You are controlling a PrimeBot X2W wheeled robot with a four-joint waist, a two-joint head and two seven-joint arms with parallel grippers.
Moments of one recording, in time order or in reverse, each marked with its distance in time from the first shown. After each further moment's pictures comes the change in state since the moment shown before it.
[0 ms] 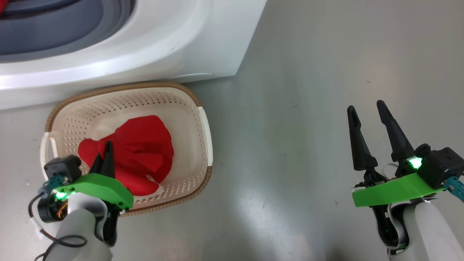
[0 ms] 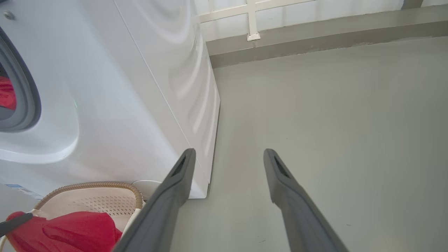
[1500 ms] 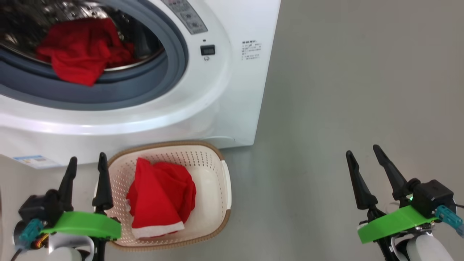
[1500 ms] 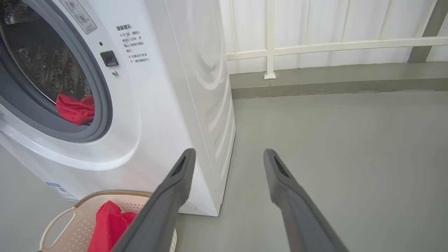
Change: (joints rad) left arm 0.300 -0.014 0.100 -0.478 0.086 0.000 0.000; right arm 0.124 -0.067 0.035 0.072 0.003 0.000 0.000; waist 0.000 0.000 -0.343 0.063
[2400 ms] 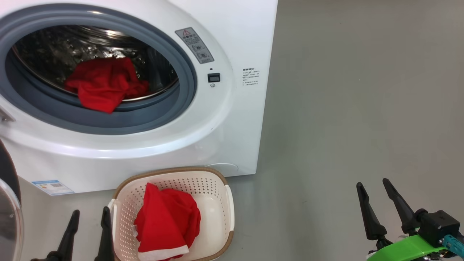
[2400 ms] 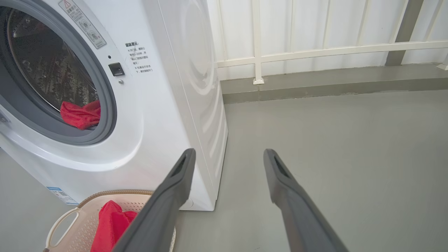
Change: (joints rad) left arm 0.355 -0.002 -0.002 -0.292 0.018 0.003 0.000; right arm 0.152 0.007 -0.045 -0.004 0.008 0.000 0.000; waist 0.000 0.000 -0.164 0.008
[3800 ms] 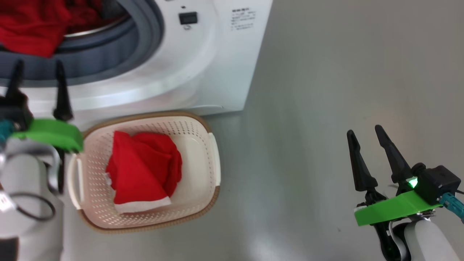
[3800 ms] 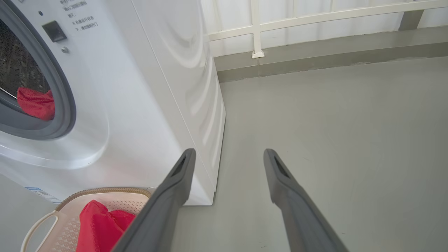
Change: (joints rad) left arm -0.751 0.118 -0.024 0.458 0.226 0.079 0.000; right arm -0.193 0.036 0.017 -0.033 0.000 0.000 0.000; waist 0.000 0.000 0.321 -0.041
